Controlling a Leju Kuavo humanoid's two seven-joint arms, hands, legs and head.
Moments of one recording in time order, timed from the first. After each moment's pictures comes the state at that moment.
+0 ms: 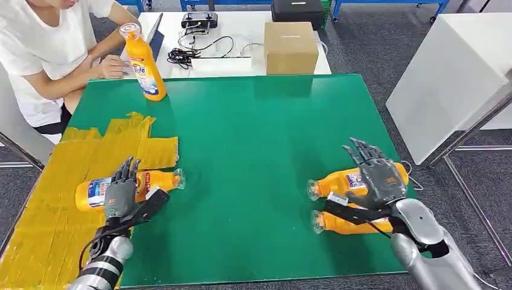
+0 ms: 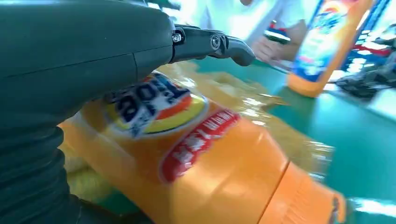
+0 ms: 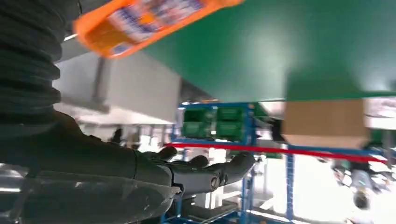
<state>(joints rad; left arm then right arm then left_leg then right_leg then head) -0.27 -0.03 -0.02 -0.84 -0.87 0.57 -0.32 -0.13 -0.49 0.25 -1.55 0.95 -0.02 -0.02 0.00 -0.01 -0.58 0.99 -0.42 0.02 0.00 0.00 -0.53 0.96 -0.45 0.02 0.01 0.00</state>
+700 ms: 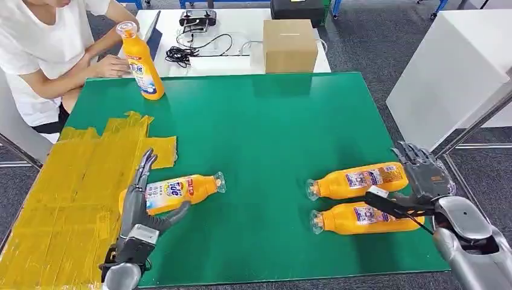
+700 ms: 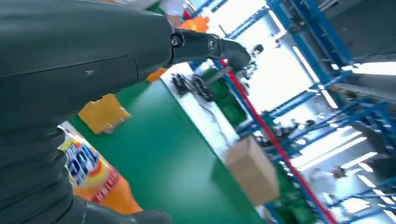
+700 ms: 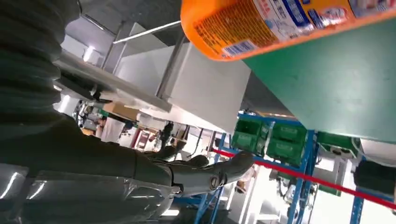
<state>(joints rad) 0.02 -0.07 -0.23 -1.54 -0.44 0.35 -0.58 -0.12 -0.60 0.13 -1.44 1.00 0.05 -0.01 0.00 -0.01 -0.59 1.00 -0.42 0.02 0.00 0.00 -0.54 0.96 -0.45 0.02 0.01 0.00</state>
